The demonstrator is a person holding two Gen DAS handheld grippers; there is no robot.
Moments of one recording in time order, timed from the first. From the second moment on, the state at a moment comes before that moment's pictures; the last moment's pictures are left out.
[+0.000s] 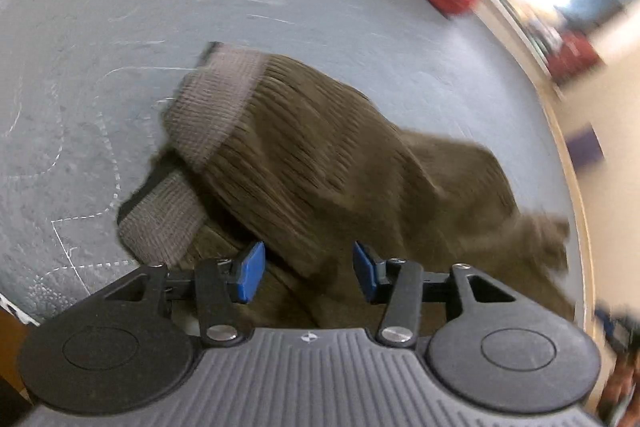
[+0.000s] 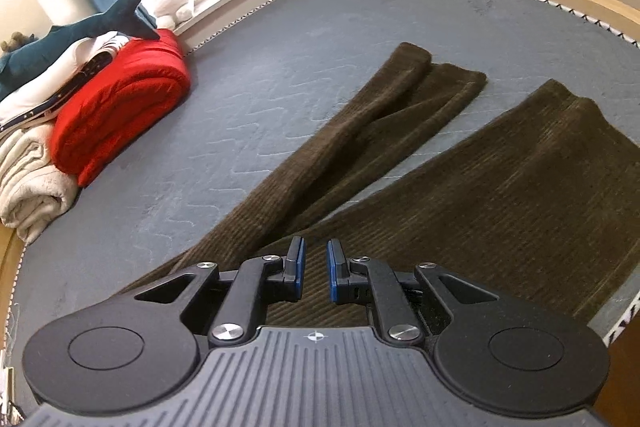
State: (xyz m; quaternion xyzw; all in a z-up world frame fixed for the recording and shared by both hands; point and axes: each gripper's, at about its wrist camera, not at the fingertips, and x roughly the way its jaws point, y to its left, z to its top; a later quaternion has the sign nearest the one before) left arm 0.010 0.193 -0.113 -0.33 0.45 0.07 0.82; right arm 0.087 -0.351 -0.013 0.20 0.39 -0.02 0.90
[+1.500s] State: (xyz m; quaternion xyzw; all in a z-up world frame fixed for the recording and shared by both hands) left arm 0.072 0.182 -0.120 -0.19 0.36 0.13 0.90; right arm 0.316 -0.422 -0.114 0.38 0.35 -0.14 0.85
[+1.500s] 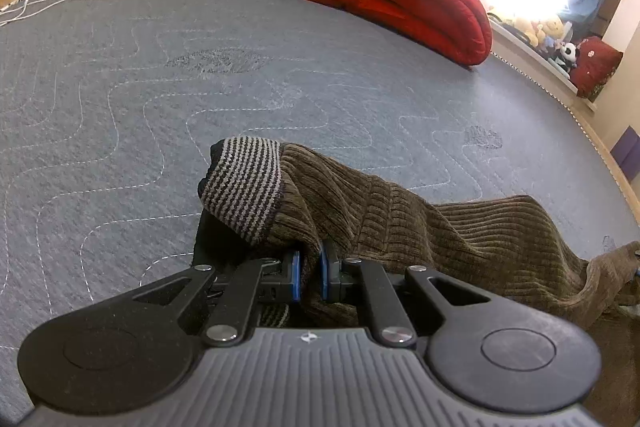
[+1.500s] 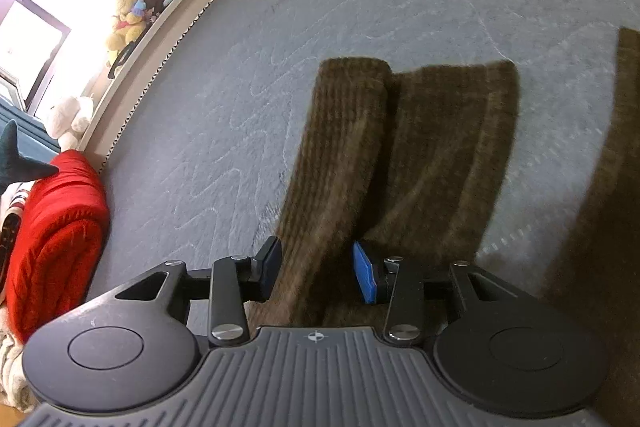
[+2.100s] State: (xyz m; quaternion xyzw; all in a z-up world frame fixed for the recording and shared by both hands) left arm 0.013 0.214 -0.059 -0.28 0.38 0.06 0.88; right arm 0.105 -0.461 0.037 0.31 0.24 -0.21 0.90
